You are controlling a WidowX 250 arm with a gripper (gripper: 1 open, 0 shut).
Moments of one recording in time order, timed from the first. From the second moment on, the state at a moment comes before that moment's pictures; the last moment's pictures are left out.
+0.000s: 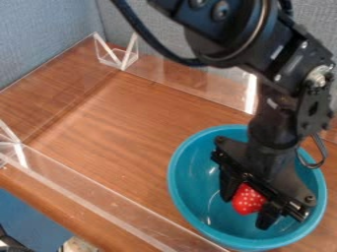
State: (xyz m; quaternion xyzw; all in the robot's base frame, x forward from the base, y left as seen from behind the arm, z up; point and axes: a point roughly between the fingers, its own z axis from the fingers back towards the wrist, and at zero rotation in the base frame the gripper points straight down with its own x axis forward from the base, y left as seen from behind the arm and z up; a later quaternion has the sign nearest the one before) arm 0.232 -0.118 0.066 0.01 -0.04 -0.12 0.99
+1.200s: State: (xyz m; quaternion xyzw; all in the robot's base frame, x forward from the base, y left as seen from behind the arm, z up) arm 0.239 -0.121 0.053 0.02 -0.03 -0.13 0.99
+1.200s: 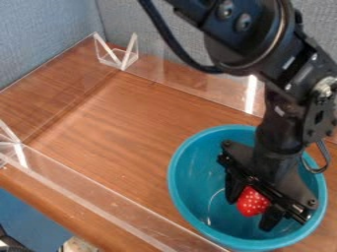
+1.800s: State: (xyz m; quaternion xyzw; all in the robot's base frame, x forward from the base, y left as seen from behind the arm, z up) arm 0.241 -0.120 0.051 0.02 -0.03 -0.12 0.99
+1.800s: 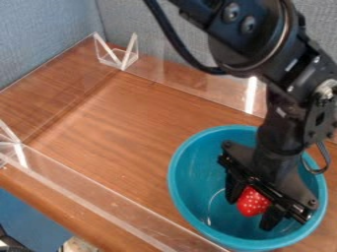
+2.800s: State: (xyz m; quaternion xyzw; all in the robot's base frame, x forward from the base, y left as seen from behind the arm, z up) arm 0.242 -0.127 0.044 0.03 -0.04 -0.13 0.99
